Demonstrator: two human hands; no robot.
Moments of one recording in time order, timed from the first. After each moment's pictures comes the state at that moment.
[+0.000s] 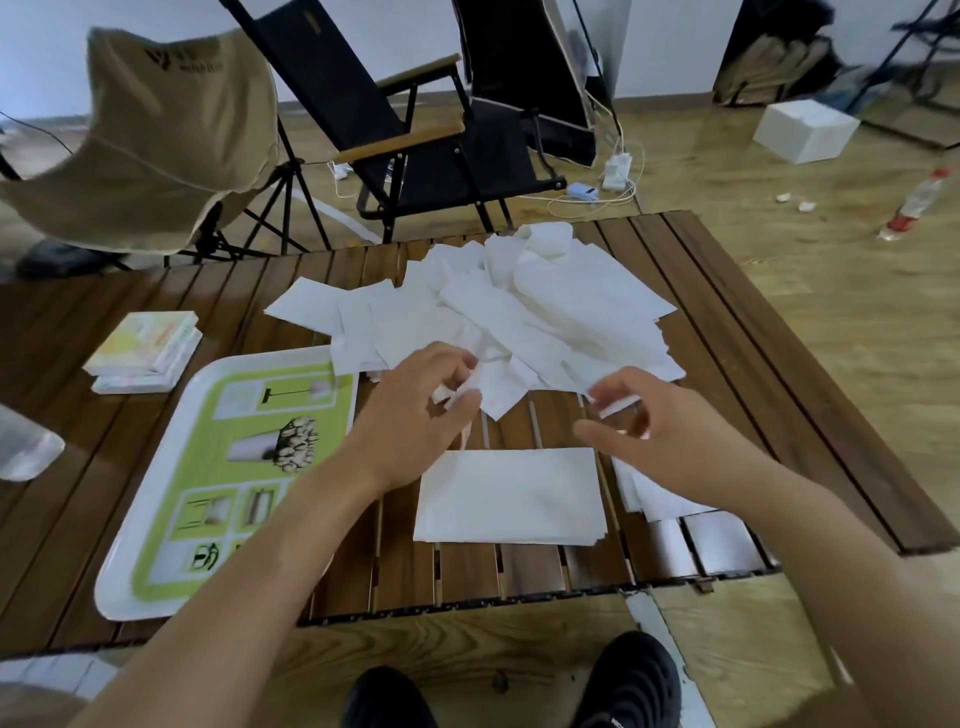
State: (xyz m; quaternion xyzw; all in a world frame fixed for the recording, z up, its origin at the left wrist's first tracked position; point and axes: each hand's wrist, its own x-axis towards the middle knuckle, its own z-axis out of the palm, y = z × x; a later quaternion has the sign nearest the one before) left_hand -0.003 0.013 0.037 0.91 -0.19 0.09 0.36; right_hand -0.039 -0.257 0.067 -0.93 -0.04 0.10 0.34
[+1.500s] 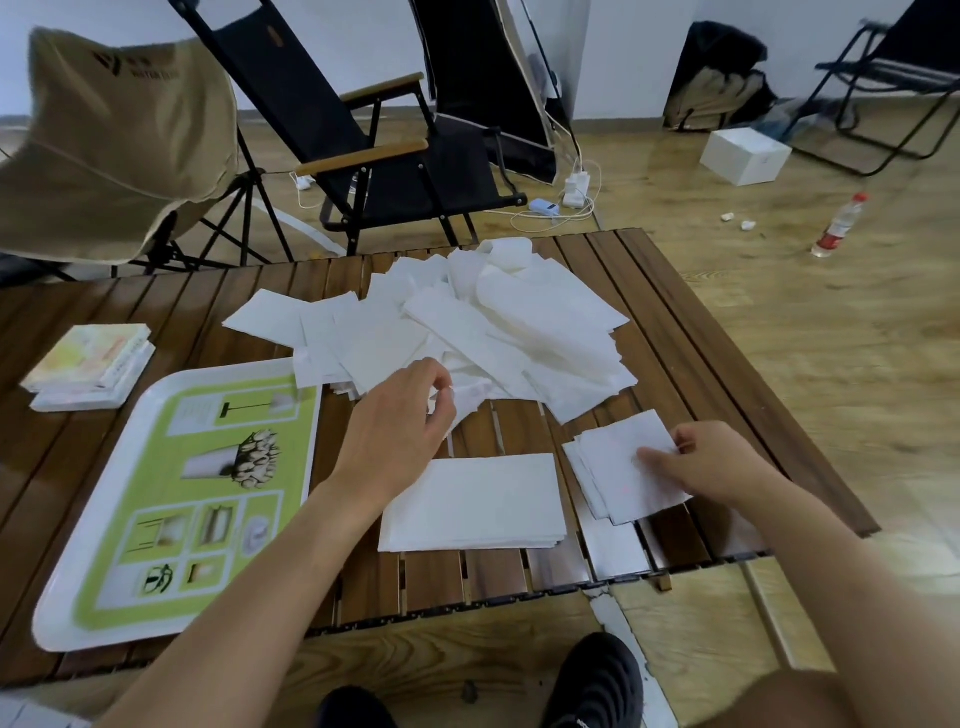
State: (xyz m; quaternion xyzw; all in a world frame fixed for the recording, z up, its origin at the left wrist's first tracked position) left_hand 0.003 -0.013 0.017 0.94 -0.15 0.15 0.26; right_hand -0.034 -0.340 0.018 -0.92 0.19 0.15 0.30
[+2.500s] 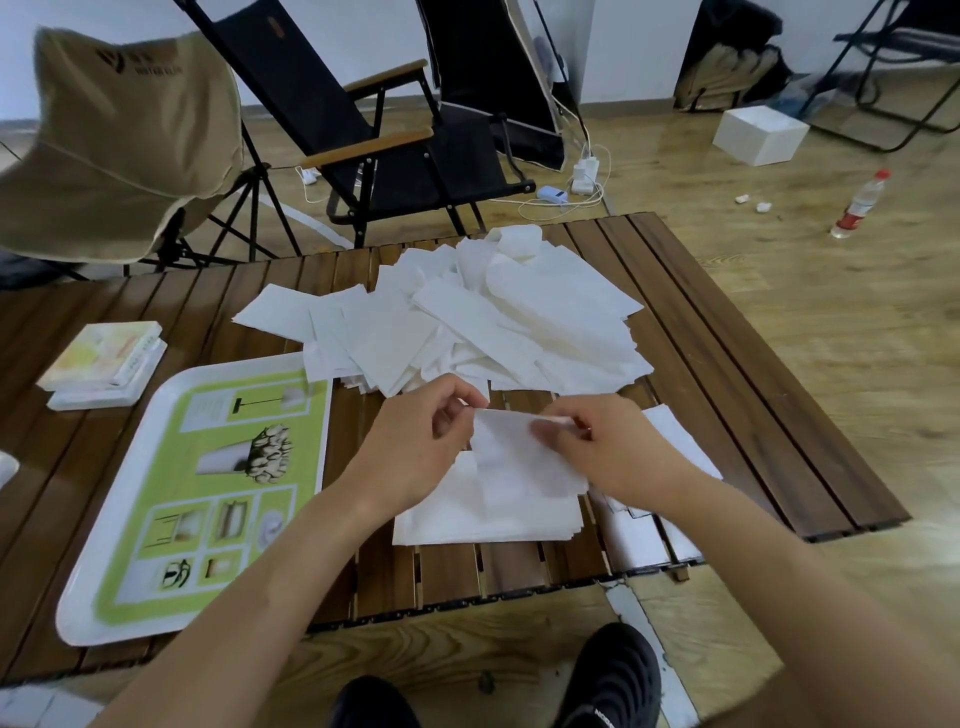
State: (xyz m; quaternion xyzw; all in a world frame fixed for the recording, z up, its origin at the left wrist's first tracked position) left_hand -0.023 -0.012 0.037 0.89 -0.13 -0.02 0.44; right_hand -0.040 -0.239 0.045 -0.92 -0.08 0.08 0.38
